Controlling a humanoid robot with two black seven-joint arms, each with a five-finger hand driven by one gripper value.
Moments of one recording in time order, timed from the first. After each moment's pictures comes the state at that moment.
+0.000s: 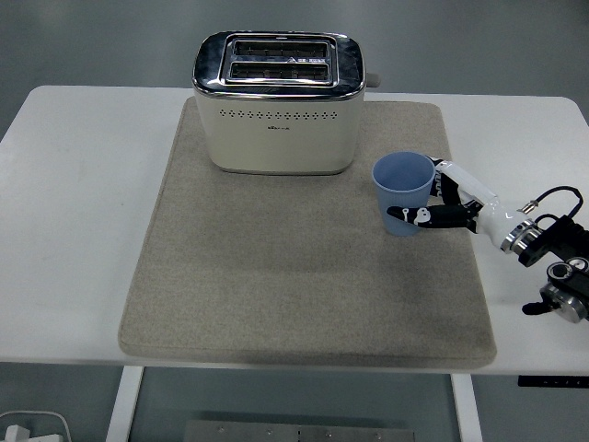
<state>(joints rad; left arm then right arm) -0.03 0.00 -0.15 -0.12 -0.09 -0.13 0.00 0.70 -0.54 0.39 1.18 -0.75 -0.04 0.41</state>
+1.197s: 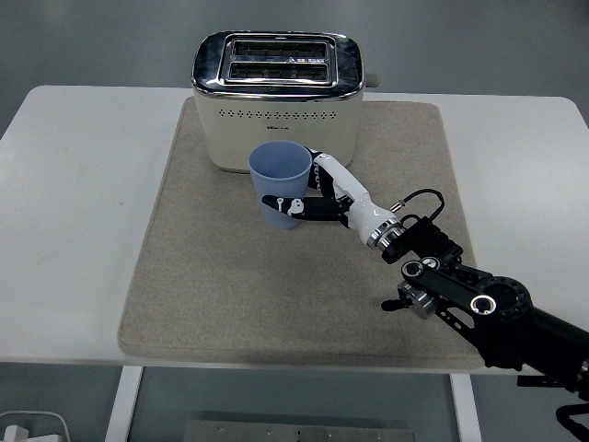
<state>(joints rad) -0.03 0.00 -0.15 -0.12 -0.09 -0.13 0.00 0.76 -0.04 0.39 0.93 -0.76 -0.17 0.43</state>
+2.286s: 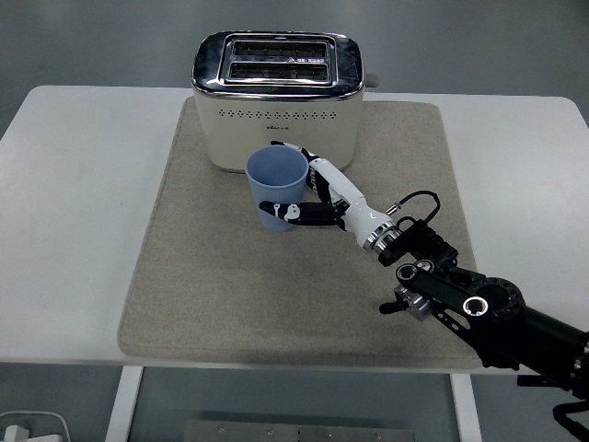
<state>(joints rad) -0.03 0.00 -0.15 -0.12 -0.09 -0.13 0.00 0.77 -0.04 0.35 0.91 -0.77 -0.18 0.46</state>
